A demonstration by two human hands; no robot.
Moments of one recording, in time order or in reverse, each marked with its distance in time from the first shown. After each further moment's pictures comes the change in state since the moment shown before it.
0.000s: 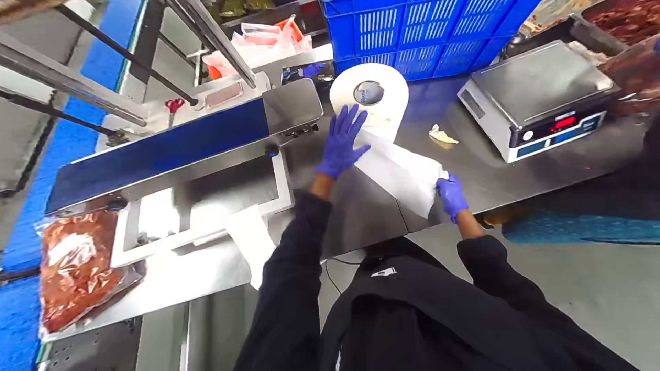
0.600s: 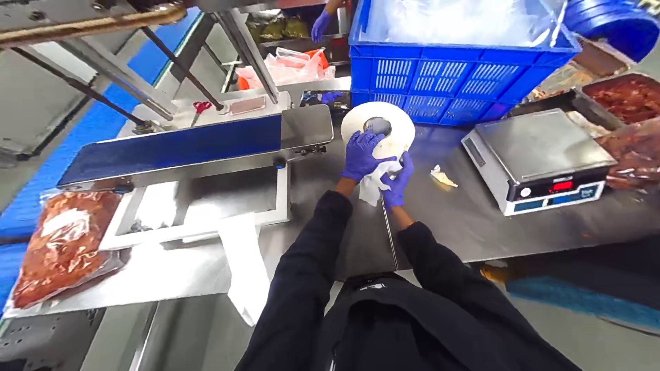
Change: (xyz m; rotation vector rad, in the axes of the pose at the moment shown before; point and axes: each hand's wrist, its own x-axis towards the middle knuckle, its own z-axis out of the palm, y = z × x) left_hand 0.066 0.008 0.038 -0.013 0.131 -0.156; right_hand 0.066 -0.069 0.148 0.278 0.146 -0.666
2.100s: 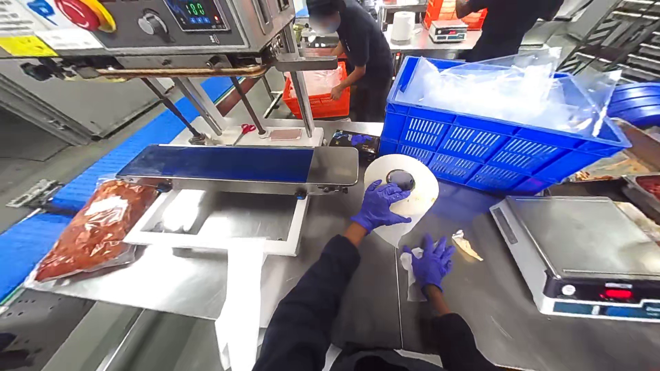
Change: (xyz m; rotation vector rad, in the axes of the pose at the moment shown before) left_hand -0.002 -0.005 -0.011 -0.068 -0.016 0.068; right_hand -0.016 0.077 -0.078 -1.007 -0.357 0.207
